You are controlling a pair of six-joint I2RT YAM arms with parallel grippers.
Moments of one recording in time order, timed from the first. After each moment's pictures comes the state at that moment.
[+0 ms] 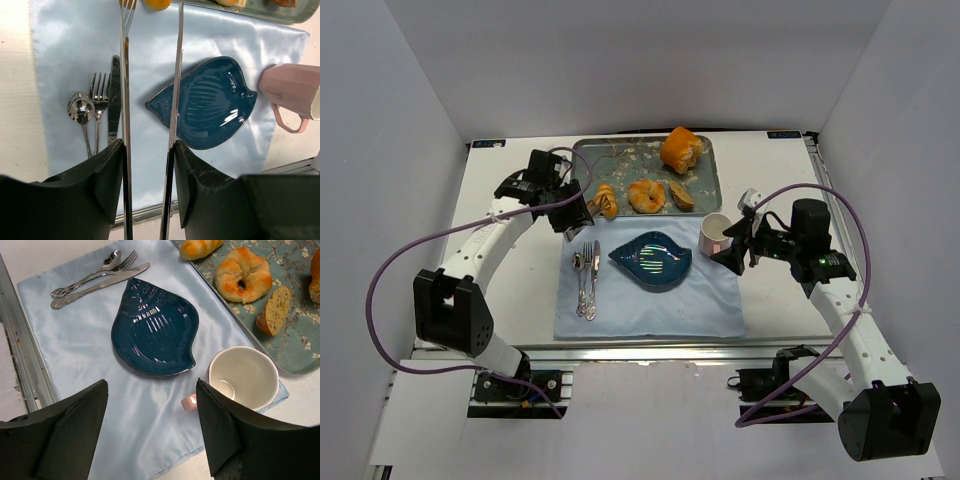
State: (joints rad) left arm -0.29 1.52 1.33 -0.76 0.18 -0.54; right arm 0.15 0.96 0.77 -0.34 -0.90 -0.42
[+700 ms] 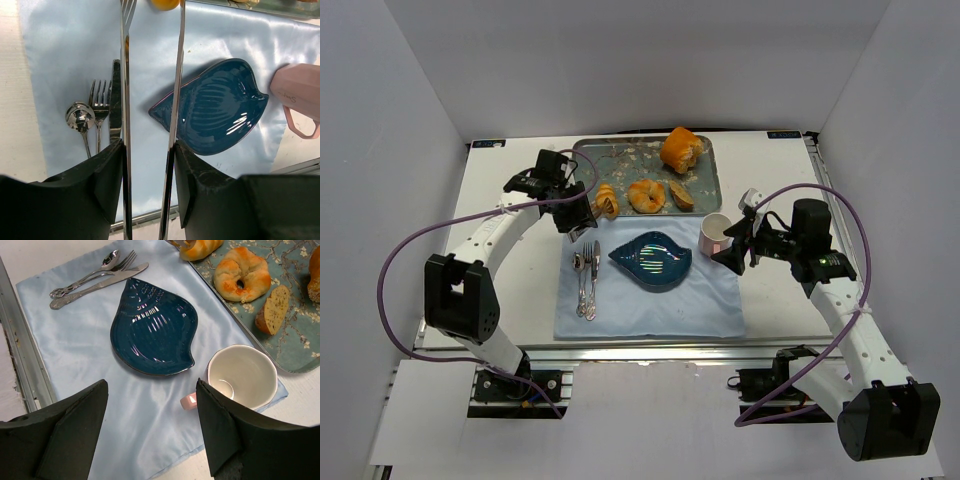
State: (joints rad) left arm -0.29 1.62 1.36 -0.76 0.19 -0.52; right arm 0.14 0.96 0.77 -0.34 -0.90 -0.42
